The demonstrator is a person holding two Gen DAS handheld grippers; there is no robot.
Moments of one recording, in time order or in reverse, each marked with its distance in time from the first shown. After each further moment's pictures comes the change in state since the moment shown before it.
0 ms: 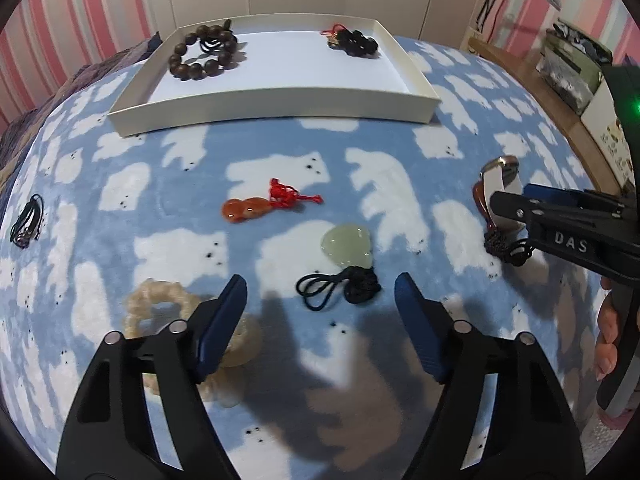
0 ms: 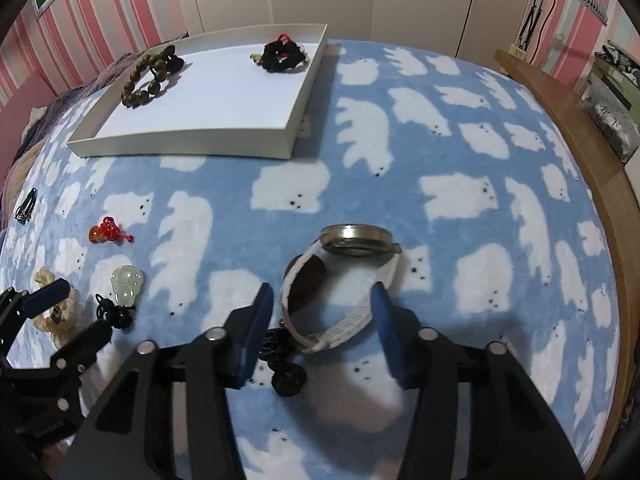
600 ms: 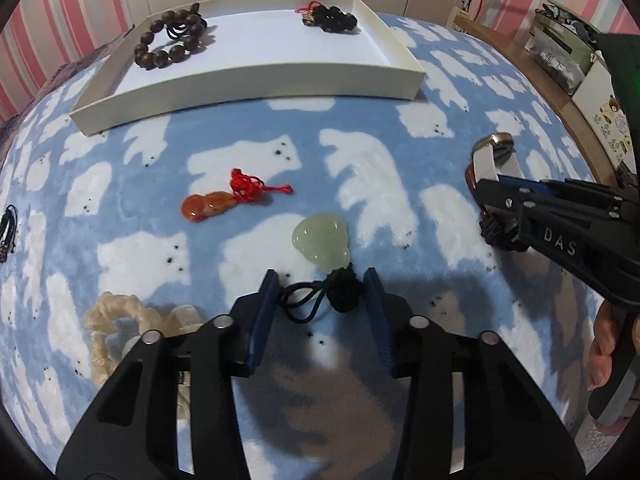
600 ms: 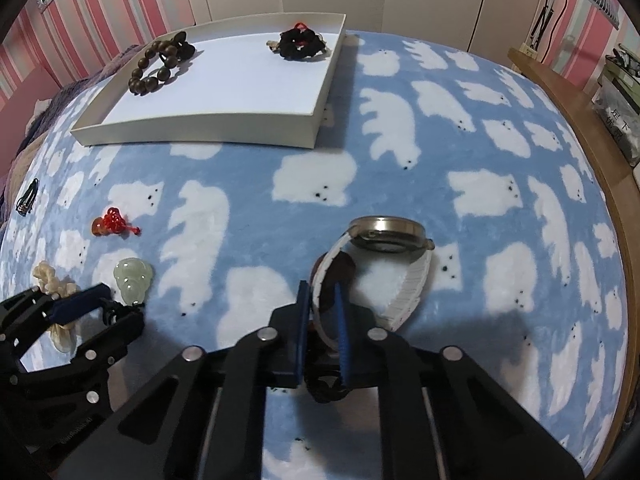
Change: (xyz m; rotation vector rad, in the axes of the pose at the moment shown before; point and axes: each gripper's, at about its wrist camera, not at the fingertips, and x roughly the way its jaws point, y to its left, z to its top) left arm 0.023 -0.012 0.006 0.039 0.064 -0.047; right arm 0.008 0.014 -0.001 -0.017 0.012 0.019
